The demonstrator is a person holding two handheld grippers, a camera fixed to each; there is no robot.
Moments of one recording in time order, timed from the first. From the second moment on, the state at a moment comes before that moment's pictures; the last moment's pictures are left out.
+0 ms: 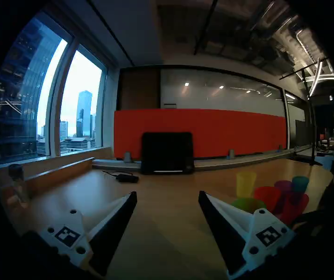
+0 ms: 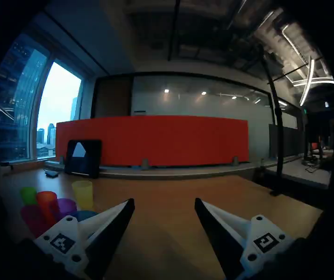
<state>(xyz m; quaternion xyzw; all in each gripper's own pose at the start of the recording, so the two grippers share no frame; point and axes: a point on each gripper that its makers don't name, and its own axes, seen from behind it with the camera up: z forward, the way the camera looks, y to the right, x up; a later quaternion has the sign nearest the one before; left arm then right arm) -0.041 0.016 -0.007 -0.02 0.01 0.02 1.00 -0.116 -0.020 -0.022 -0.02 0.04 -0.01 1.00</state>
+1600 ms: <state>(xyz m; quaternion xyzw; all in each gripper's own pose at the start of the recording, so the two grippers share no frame) -0.041 0.018 -0.008 -0.02 0.01 0.02 1.00 -0.116 -0.022 -0.021 -0.02 0.04 -0.01 1.00</state>
